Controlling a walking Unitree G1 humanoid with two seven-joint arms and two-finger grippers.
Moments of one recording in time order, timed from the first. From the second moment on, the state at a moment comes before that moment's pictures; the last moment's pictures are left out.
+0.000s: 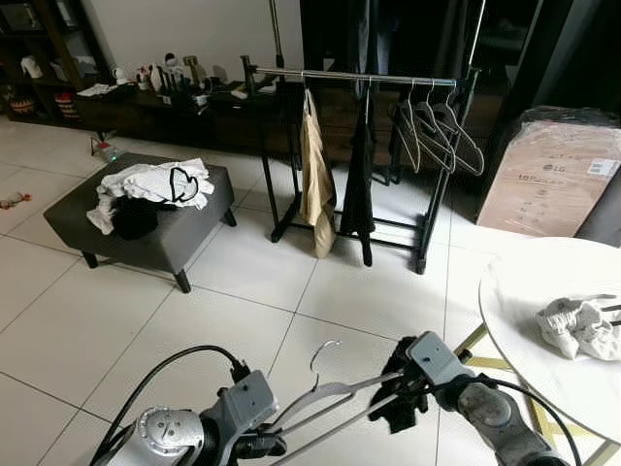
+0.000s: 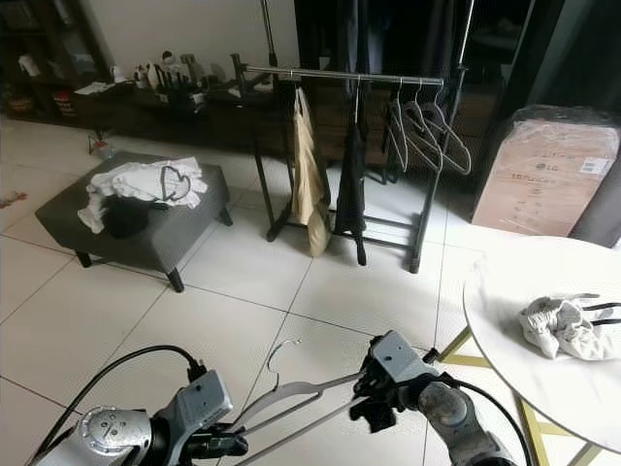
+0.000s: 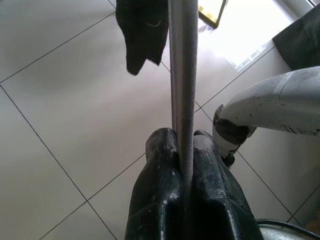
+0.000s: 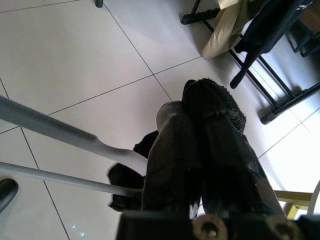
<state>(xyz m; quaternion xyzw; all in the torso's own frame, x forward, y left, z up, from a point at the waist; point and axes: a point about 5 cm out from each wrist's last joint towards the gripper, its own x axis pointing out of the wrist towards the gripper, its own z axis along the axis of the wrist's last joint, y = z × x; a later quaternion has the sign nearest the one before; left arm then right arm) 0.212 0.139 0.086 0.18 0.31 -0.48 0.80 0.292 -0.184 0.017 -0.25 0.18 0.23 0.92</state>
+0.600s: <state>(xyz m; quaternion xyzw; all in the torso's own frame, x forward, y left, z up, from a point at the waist) 0.212 0.139 0.086 0.18 0.31 -0.48 0.80 0.292 -0.184 0.016 -0.25 0.18 0.23 0.92</state>
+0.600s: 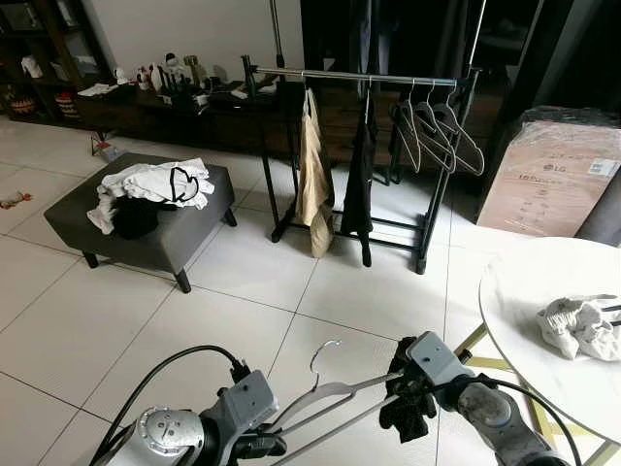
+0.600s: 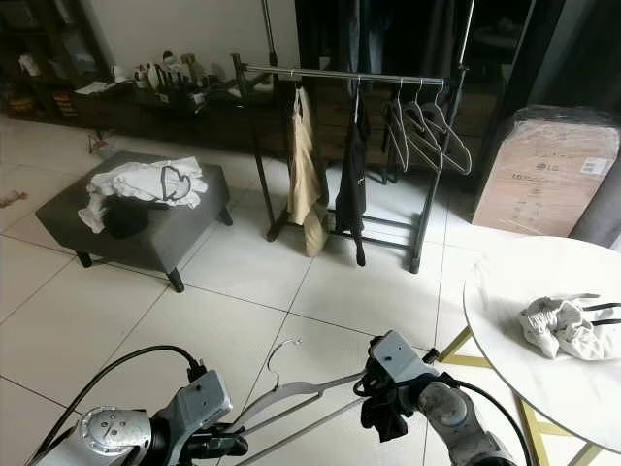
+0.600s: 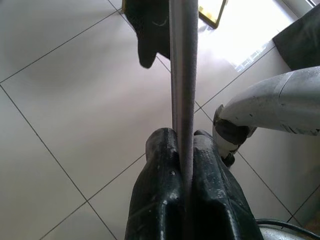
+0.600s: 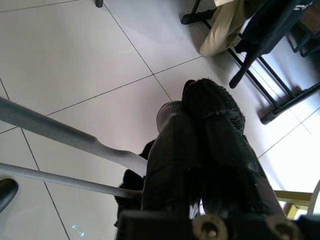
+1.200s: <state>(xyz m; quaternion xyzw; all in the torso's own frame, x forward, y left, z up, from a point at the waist) 0.217 0.140 0.082 0.18 0.32 -0.46 0.81 0.277 -0.187 0.002 -0.23 0.23 0.28 0.90</state>
